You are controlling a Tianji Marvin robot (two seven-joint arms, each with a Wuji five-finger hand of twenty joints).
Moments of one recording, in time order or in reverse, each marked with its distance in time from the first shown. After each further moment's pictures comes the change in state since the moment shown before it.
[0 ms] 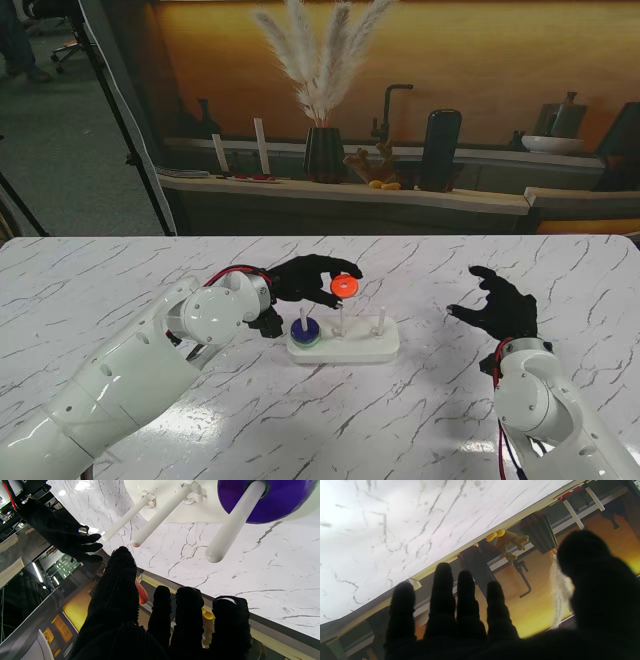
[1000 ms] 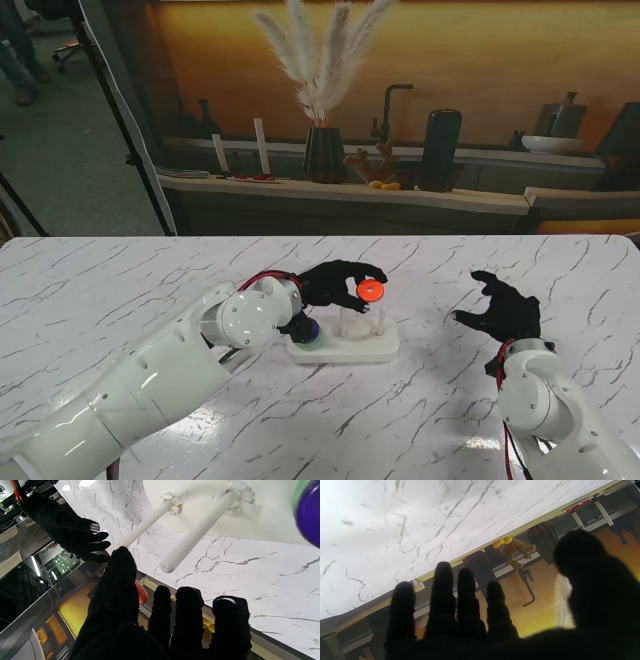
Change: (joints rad) left arm -0.076 -0.073 0.145 0.077 -0.085 0.078 0.097; right arm 0.018 0.012 0.000 0.044 -0.057 -0.004 0.027; left_hand 0.000 0.000 0.000 0.000 0.000 0.000 0.005 0.000 0.000 0.000 0.000 0.006 0.000 0.000 0.000 -0.001 0.000 0.000 0.000 0.001; right_hand 0.012 -0.001 0.015 0.000 0.000 0.000 -0.001 0.000 0.040 -0.005 0.002 0.002 0.014 0.000 0.000 0.000 0.001 0.000 0.001 0.000
